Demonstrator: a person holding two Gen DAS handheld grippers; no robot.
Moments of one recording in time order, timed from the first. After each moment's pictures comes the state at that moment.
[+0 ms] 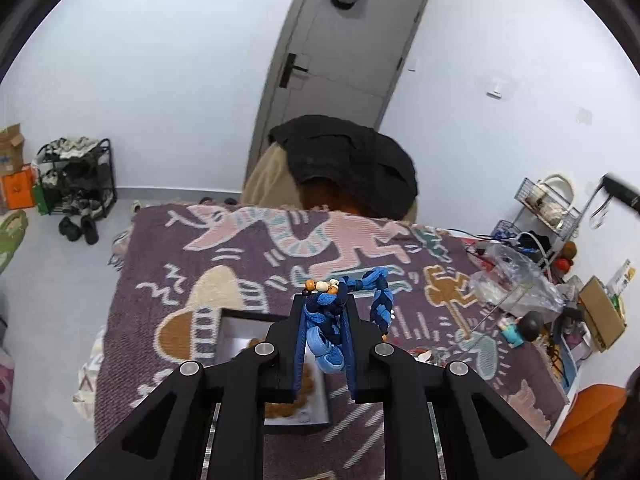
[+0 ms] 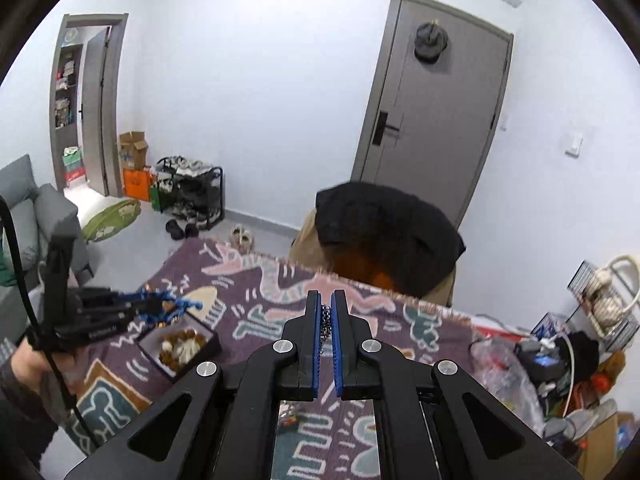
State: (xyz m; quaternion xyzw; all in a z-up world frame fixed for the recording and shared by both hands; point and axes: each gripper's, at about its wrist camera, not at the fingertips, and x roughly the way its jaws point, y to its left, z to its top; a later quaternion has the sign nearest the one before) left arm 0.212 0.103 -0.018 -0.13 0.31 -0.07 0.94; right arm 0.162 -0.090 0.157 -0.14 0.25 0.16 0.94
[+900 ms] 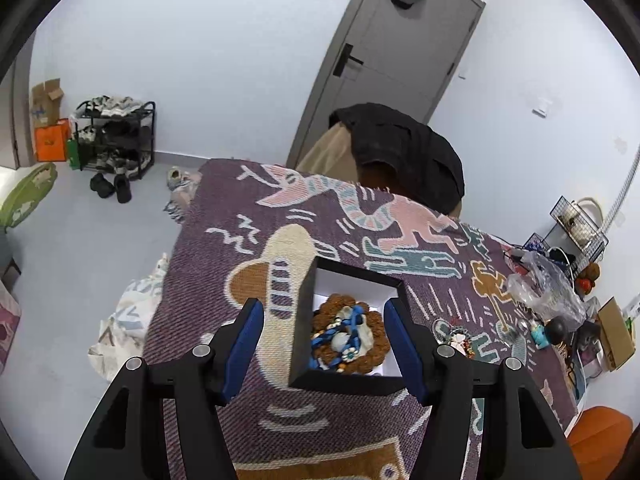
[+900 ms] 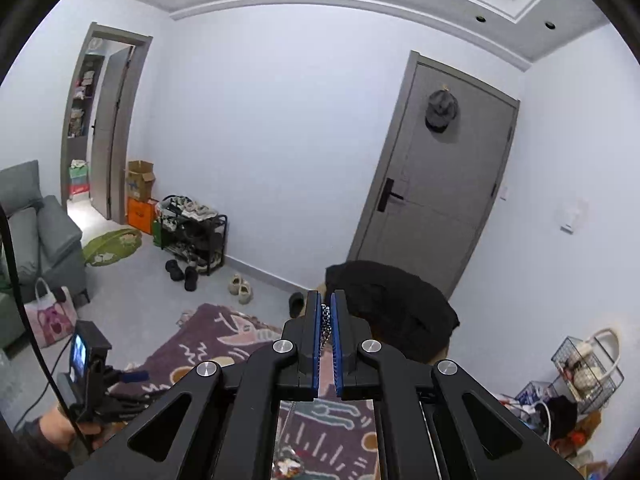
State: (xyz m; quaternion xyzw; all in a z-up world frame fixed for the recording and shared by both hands) left arm 0.177 0.169 -0.060 -0.18 0.33 -0.02 0.93; right arm 0.142 -0.007 0.240 -0.17 0.16 0.18 0.95
